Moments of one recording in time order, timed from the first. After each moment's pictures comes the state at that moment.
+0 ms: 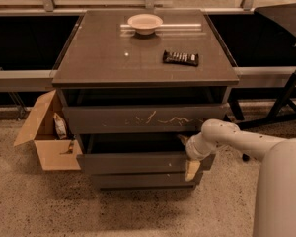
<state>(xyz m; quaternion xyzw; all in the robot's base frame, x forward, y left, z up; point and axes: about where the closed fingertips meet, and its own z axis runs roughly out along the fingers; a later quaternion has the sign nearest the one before) 0.643 -0.164 0.433 -0.73 0.64 0.04 0.22</state>
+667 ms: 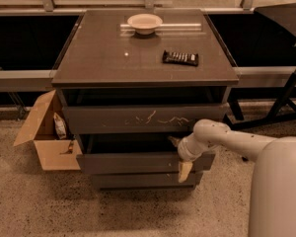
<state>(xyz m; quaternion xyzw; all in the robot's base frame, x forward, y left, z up) 0.637 -0.131 0.426 -0.76 0.61 0.07 0.23</state>
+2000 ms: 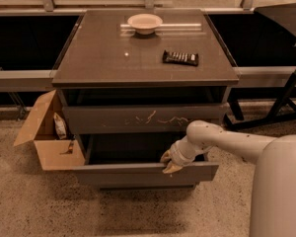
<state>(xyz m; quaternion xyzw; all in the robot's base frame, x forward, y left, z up) 0.598 -0.094 0.431 -0.77 0.59 0.12 0.21</state>
